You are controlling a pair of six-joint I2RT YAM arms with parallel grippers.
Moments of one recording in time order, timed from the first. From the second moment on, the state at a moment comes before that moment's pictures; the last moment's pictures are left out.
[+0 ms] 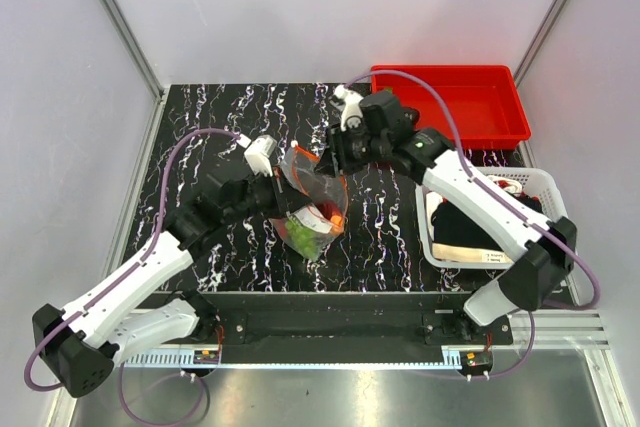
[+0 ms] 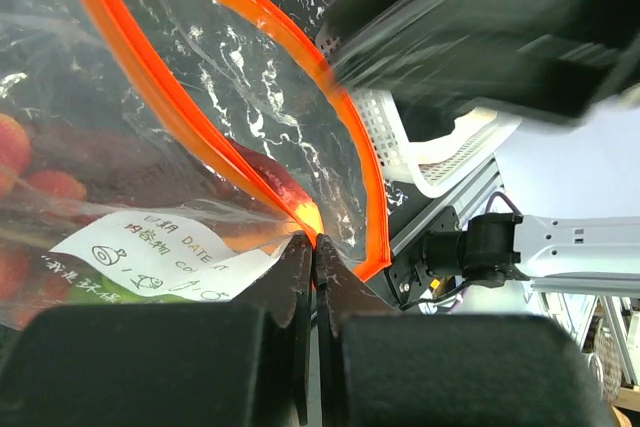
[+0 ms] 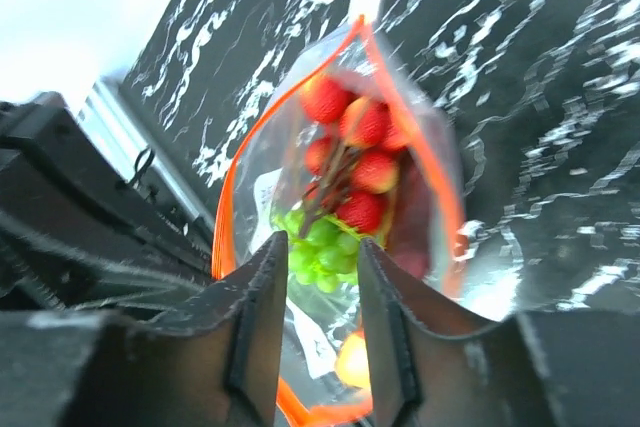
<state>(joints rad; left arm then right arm) -0.68 0.94 0.85 -0.30 0.24 -0.70 0.69 1.52 1.51 -0.57 -0.35 0.36</state>
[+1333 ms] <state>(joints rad) -0.68 1.03 0.88 -0.25 0.27 -0.73 0.76 1.84 1.28 -0.14 -0.66 0.60</state>
